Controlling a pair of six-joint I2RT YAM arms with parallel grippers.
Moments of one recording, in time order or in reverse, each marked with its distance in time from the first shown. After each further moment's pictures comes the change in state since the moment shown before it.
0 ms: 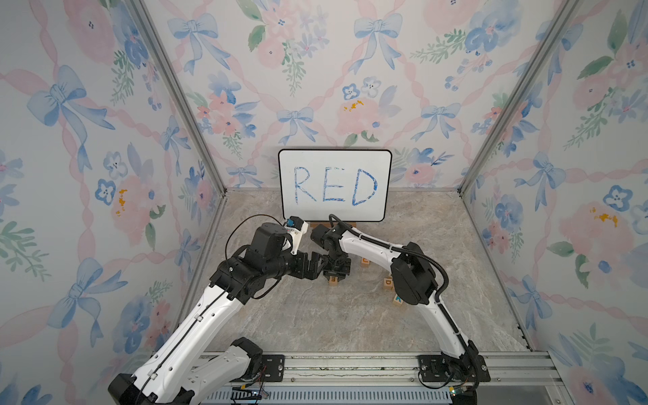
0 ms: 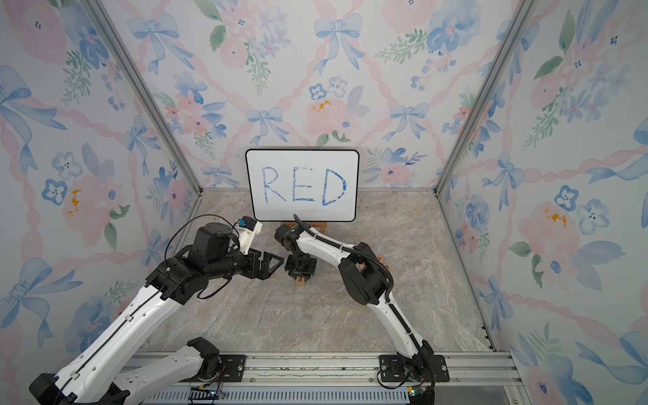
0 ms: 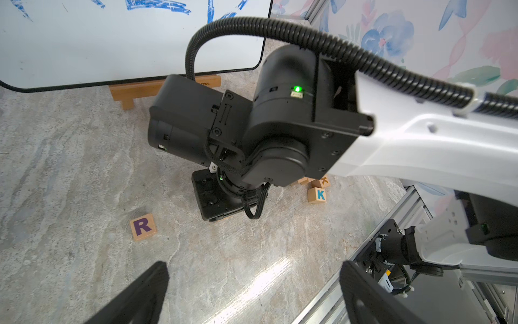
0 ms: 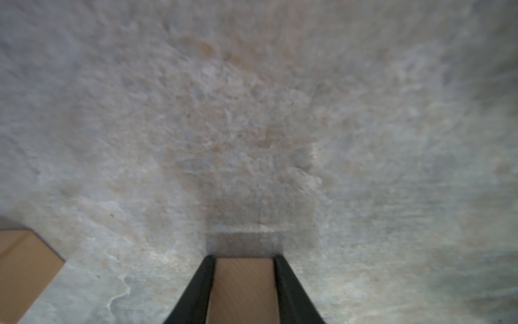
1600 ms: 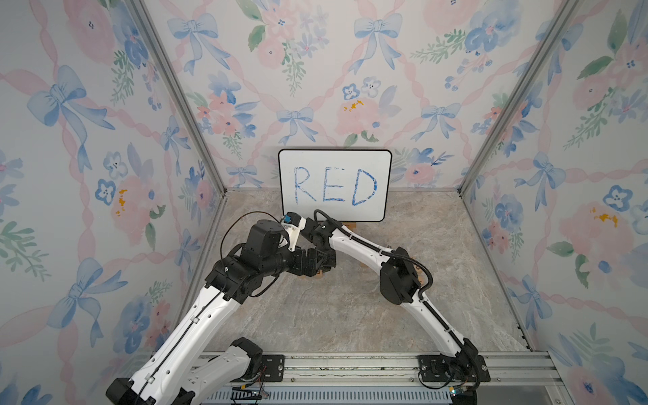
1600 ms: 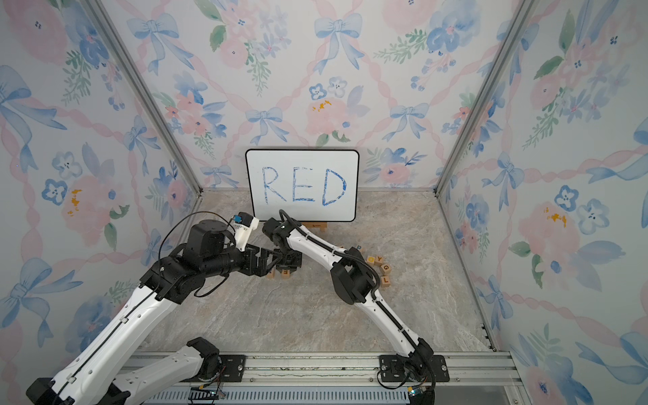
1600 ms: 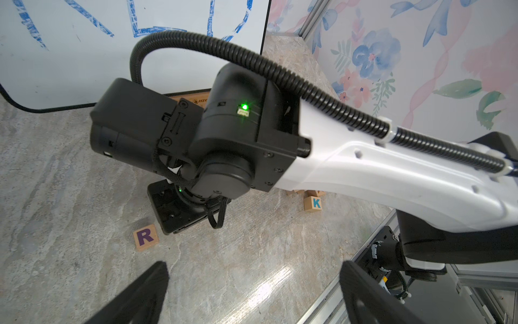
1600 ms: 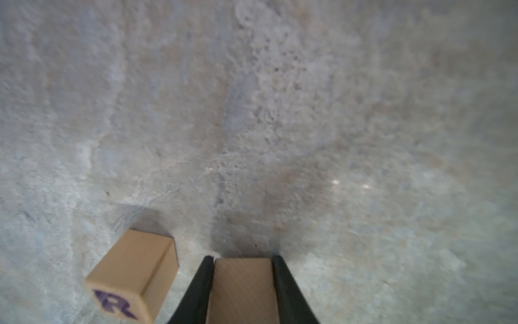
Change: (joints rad) left arm 0.019 -0.005 0.038 0.000 0.011 0.011; right arm 0.027 0.204 0.388 -0.048 -0.030 -0.121
